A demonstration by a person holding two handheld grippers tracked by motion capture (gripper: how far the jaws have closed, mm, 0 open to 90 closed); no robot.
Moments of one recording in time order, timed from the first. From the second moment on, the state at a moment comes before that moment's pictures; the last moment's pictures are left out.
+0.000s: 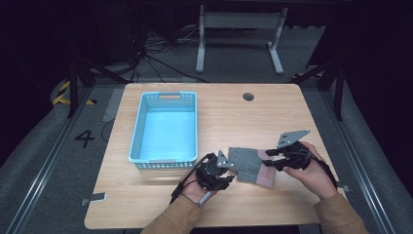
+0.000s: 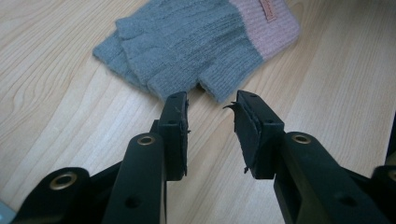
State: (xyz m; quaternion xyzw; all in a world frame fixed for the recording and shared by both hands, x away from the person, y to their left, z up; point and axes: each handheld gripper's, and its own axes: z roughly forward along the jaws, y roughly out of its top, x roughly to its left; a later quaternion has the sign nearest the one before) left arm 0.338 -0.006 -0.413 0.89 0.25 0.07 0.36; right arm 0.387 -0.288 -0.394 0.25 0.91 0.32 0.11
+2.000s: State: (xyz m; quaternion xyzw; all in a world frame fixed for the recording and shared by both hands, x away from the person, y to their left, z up) left arm 0.366 -0.030 -0.448 0.90 0.31 0.08 0.31; right arm 0.378 -0.316 -0.427 0.25 0.93 0.24 0.09
